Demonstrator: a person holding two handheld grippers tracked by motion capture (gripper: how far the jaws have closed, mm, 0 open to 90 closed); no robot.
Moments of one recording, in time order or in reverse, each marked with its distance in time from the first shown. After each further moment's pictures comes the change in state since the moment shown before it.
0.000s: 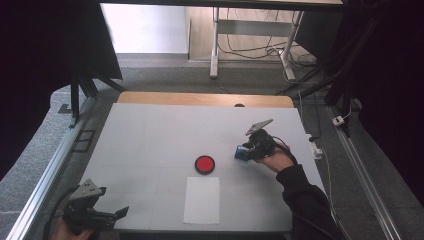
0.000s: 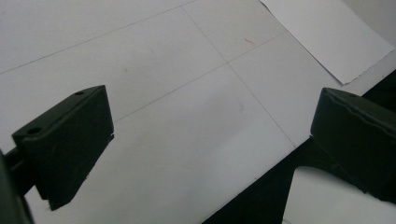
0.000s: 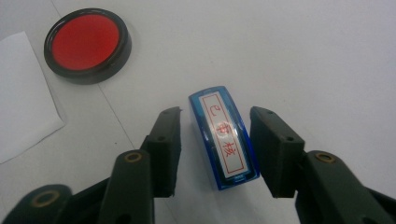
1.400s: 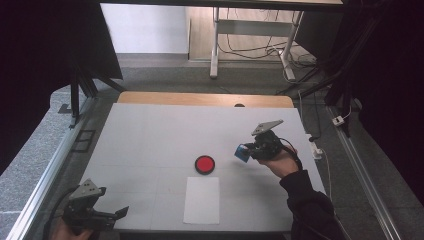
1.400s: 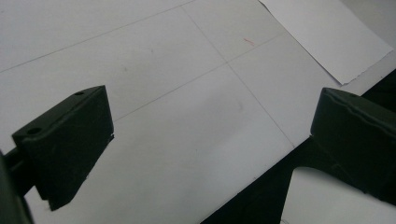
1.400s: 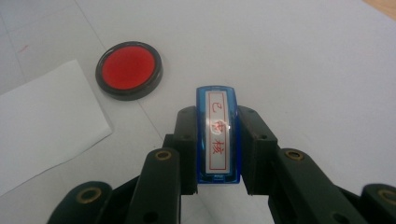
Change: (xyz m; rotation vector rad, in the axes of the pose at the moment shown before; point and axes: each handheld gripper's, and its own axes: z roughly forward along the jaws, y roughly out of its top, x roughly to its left) left arm 0.001 0.000 -0.001 0.003 -0.008 -0.006; right arm 0.020 0.001 -0.038 -0.097 -0.003 0.001
